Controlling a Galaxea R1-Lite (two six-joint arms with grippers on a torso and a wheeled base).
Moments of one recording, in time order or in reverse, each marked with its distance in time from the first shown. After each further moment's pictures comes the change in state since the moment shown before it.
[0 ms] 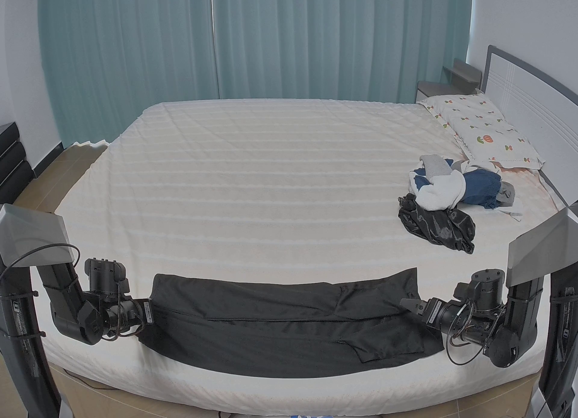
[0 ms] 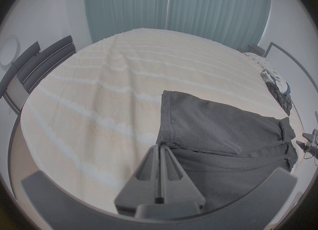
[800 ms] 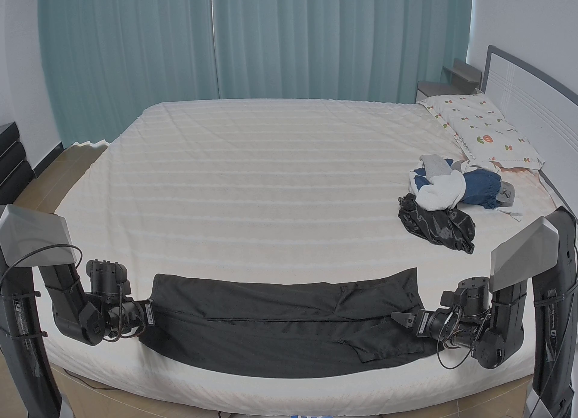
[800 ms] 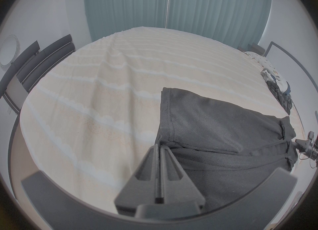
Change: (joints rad) left arm -0.003 0.014 -0.002 -0.002 -0.001 -0.002; right arm -0.001 0.129 -0.075 0.002 0.024 -0.175
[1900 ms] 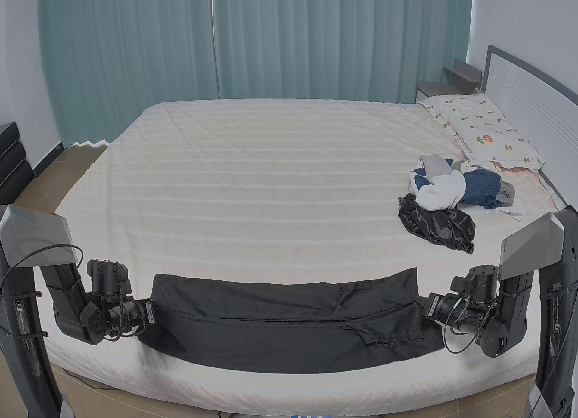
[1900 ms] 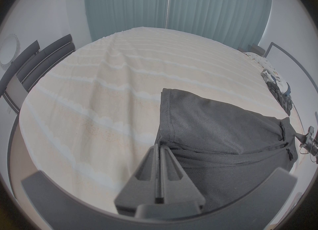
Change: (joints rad) left arm 0.000 0.009 -0.011 -0.002 0.000 -0.005; right arm -0.094 -0.002 -0.075 -0.002 0.023 -0.002
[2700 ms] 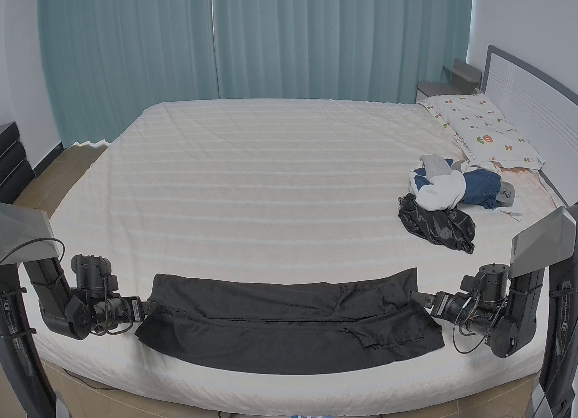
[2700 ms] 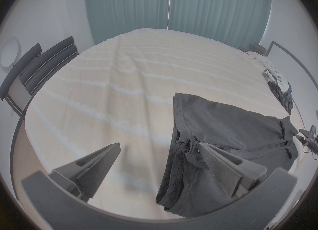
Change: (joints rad) left arm 0.070 -0.071 0.023 0.050 -0.034 0.067; right arm -0.017 -0.065 0.073 0.000 -0.024 0.014
